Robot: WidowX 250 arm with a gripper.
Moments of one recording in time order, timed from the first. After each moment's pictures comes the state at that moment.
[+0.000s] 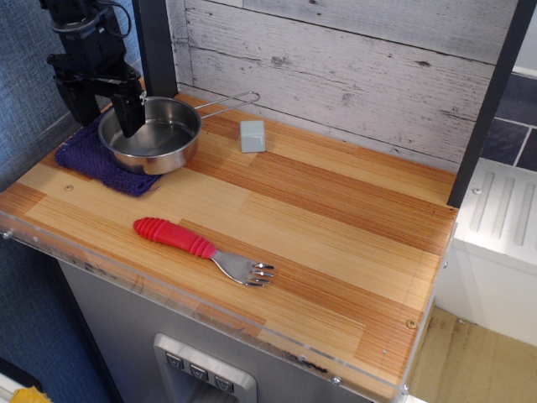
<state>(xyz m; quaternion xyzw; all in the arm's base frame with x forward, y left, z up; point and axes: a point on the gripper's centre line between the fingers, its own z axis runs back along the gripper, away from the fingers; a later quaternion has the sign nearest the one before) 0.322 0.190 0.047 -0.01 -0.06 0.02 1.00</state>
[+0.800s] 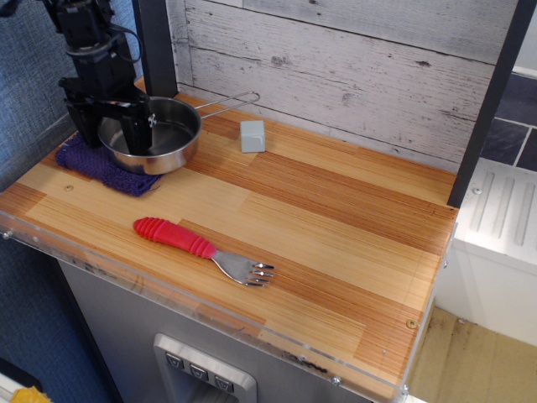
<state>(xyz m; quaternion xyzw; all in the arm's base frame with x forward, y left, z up) 0.322 0.182 0.022 -0.01 -0.03 0.02 1.00</state>
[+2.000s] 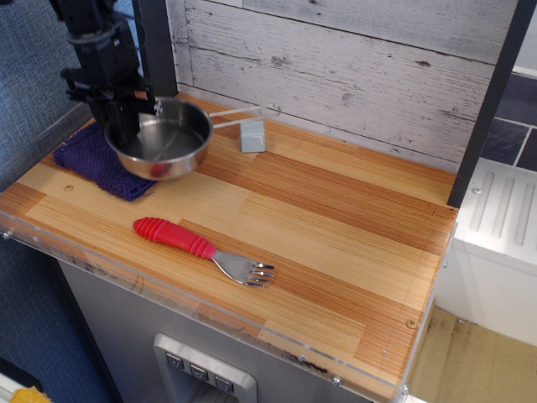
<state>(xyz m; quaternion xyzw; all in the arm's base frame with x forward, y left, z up) 0.320 0.171 0.046 -0.03 -0.04 0.03 1.00</state>
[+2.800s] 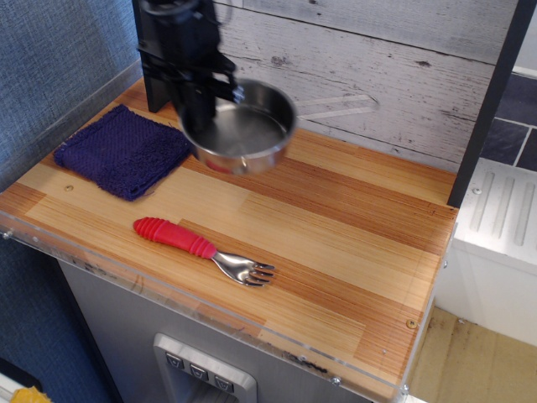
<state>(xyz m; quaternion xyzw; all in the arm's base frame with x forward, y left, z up) 0.334 0.075 0.075 -0.03 -0.06 -0.06 1.00</state>
